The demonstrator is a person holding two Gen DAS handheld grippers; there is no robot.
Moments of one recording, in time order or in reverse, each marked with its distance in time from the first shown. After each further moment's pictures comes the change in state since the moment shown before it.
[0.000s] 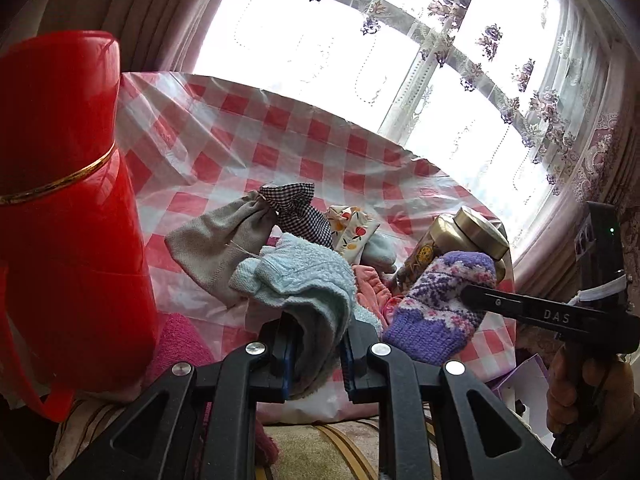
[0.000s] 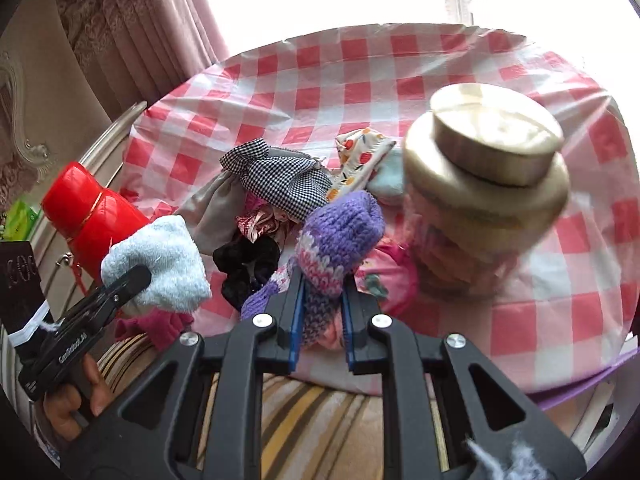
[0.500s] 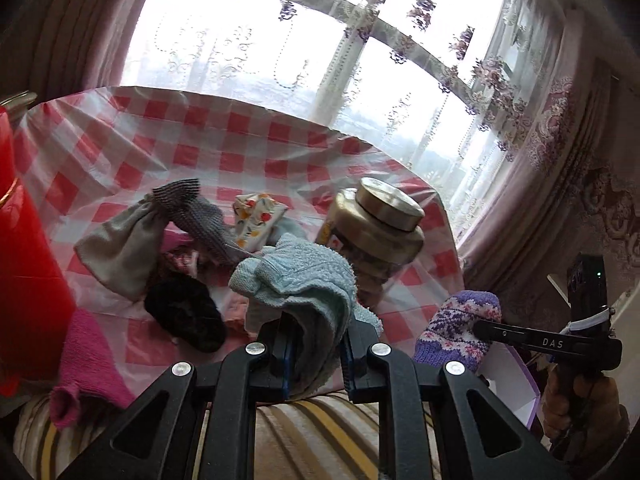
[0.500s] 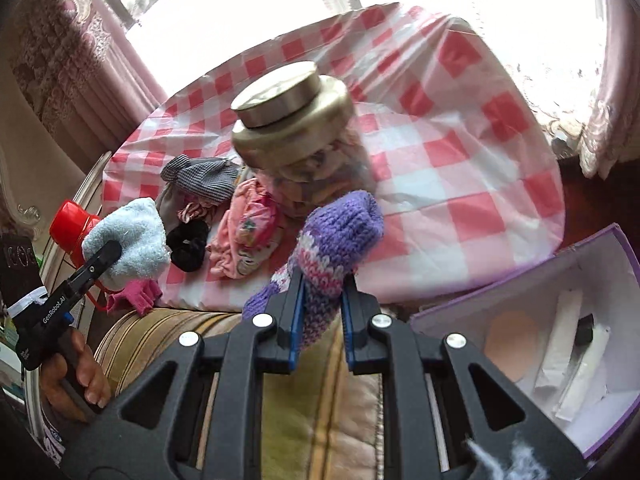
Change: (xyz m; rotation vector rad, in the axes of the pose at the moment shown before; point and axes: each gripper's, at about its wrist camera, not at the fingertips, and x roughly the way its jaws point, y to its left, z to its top) left arm -0.005 -0.088 -0.010 0.108 0.035 -0.121; right arm -0.097 -0.129 -0.077 0.258 -0.027 -0.063
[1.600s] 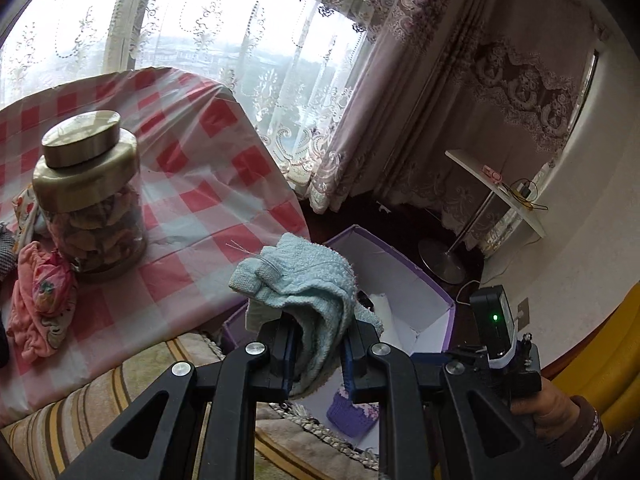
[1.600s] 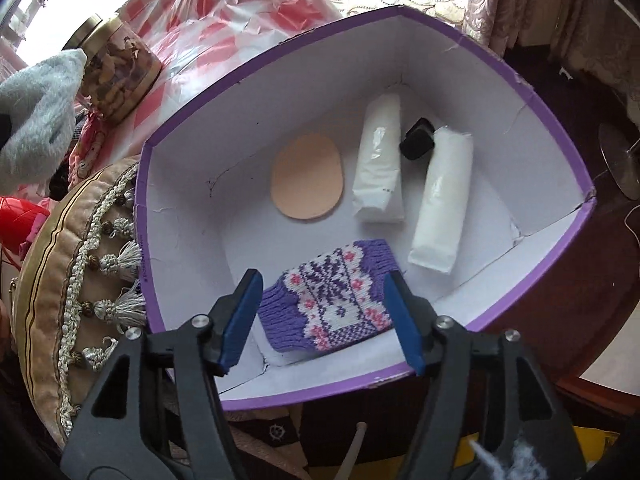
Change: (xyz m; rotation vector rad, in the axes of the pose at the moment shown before) left arm 0.063 -0.237 -0.059 0.339 0.301 -0.356; right arm -0.054 -0.182 -0.142 0.234 0.222 -0.261
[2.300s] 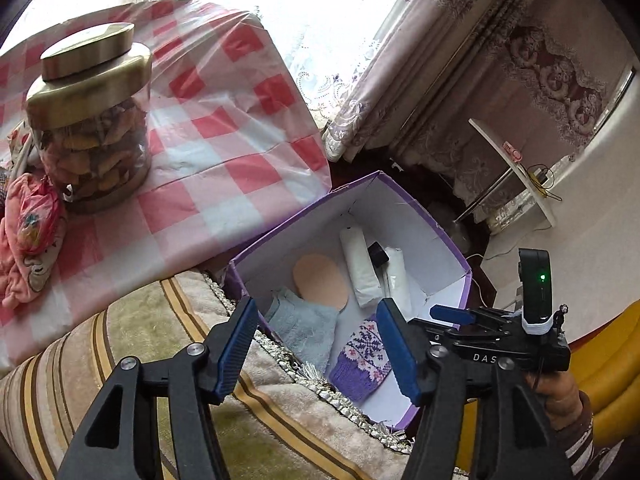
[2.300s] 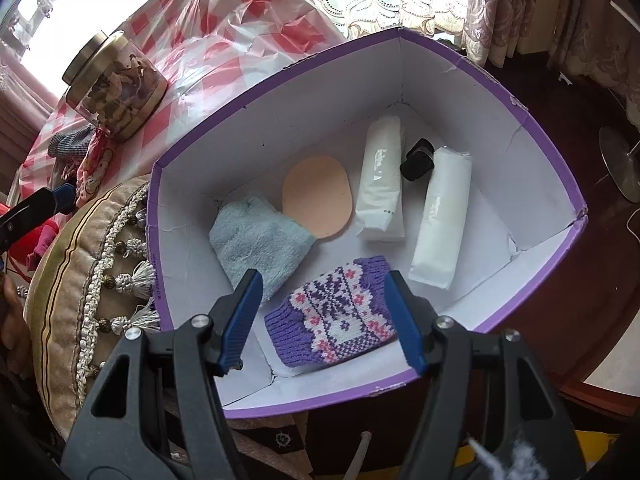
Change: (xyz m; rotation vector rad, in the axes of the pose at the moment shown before) left arm 0.034 0.018 -0.018 -0.095 0.219 0.001; right arm -0.011 0.006 0.008 -0.003 -0.038 0.018
